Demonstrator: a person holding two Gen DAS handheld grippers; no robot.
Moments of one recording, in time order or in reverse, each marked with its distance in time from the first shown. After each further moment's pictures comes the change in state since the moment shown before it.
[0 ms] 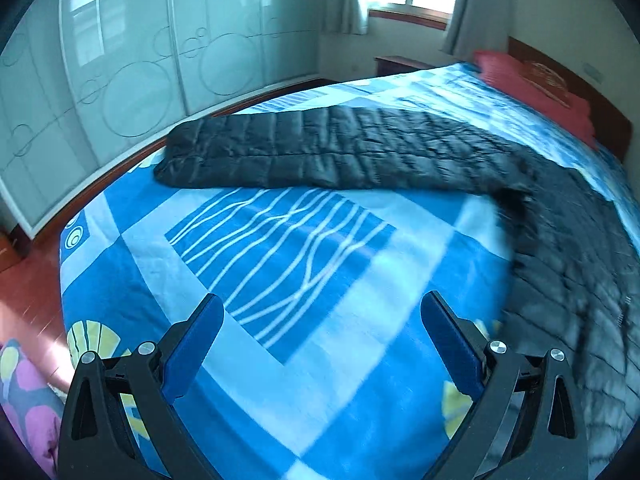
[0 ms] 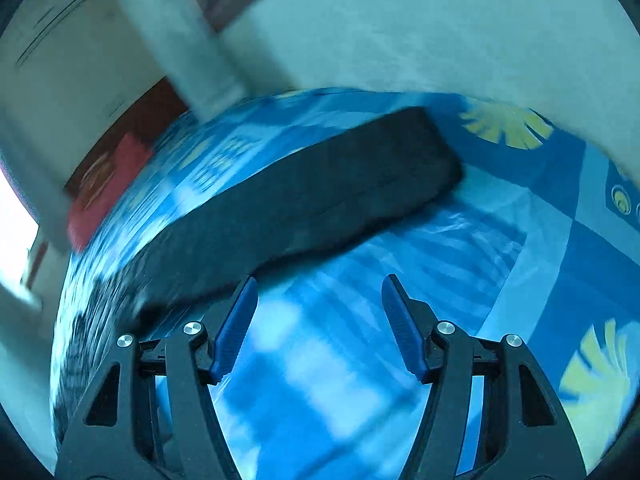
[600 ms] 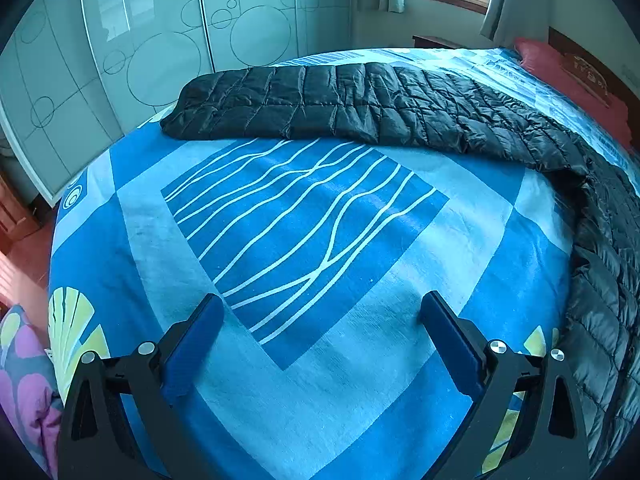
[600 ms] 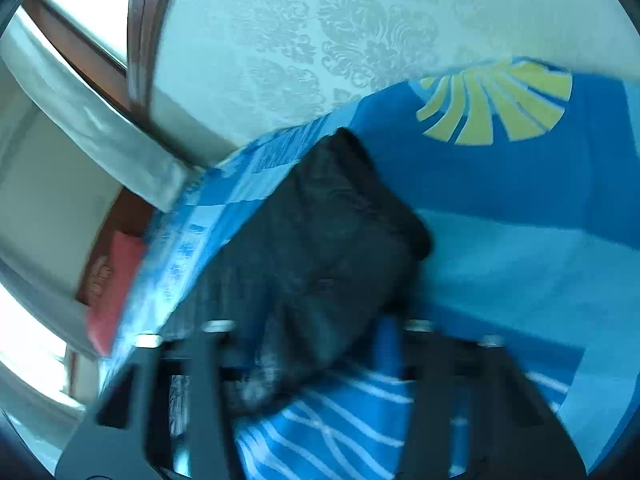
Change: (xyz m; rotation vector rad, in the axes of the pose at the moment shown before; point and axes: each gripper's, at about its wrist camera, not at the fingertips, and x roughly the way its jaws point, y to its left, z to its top) left arm 0.044 0.000 -0.013 -0.066 0.091 0.097; right arm 0.085 -0.063 0.050 0.249 -0.113 0.077
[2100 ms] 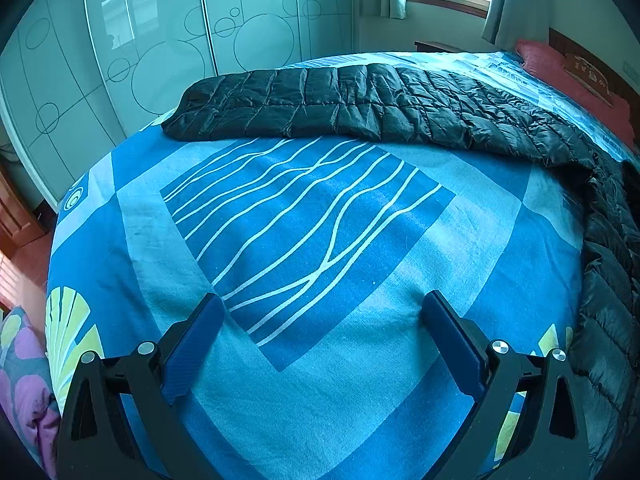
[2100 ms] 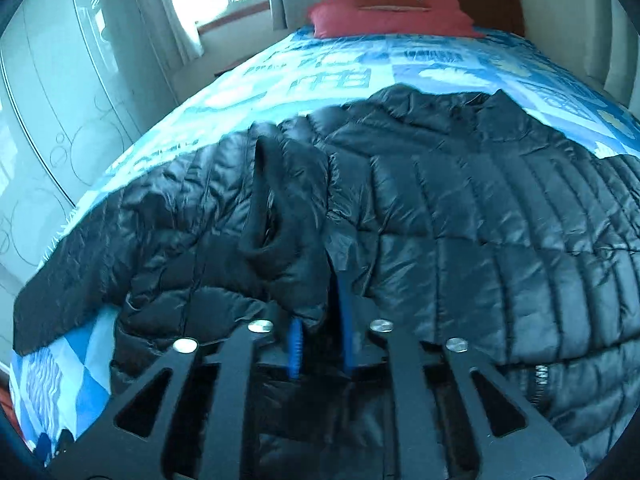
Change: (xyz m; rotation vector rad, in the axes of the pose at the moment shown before) left arm 0.005 0.001 -0.006 0.004 -0.030 0.014; right arm -0.044 0.475 -0.563 -1.140 0.572 0.452
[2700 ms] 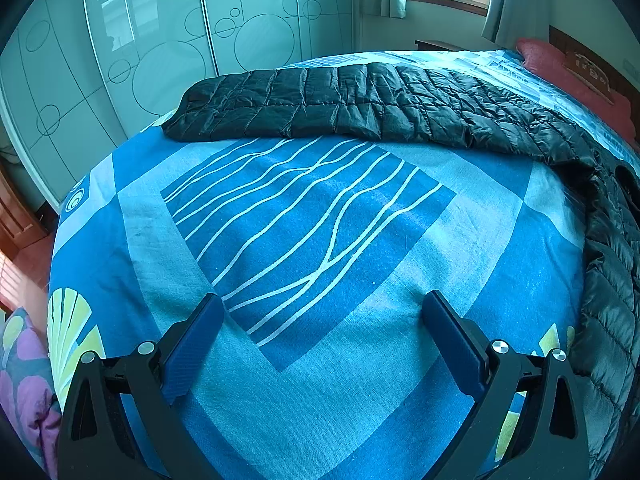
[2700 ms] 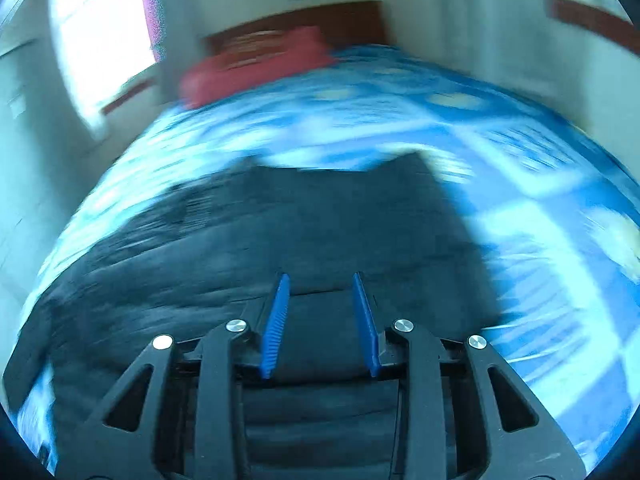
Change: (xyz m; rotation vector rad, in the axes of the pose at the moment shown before) left arm 0.001 -0.002 0.000 0.007 -0.001 0.011; right arm -0.136 -0.268 -0.014 0.341 -0.145 -0.351
